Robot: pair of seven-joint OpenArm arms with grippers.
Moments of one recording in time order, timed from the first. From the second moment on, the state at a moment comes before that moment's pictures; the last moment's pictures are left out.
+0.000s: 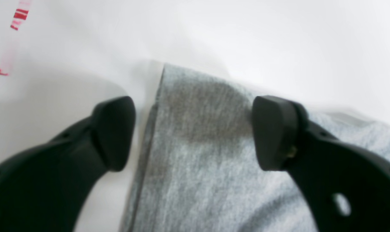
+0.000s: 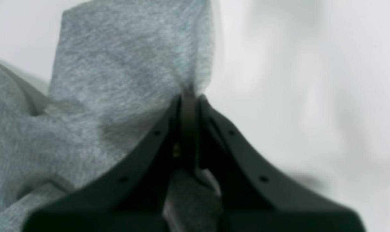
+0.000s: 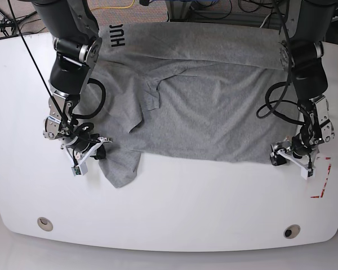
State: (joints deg) left arm -29.0 -17.2 -20.8 44.0 -12.1 -23.4 35.7; right arm 26.5 8.4 25.1 46.5 -1.3 40.7 -31.1
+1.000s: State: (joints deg) left arm -27.5 -17.0 -21.0 49.6 -12.2 -25.3 39.0; right arm 25.6 8.2 25.1 57.6 -2.4 40.8 -39.6
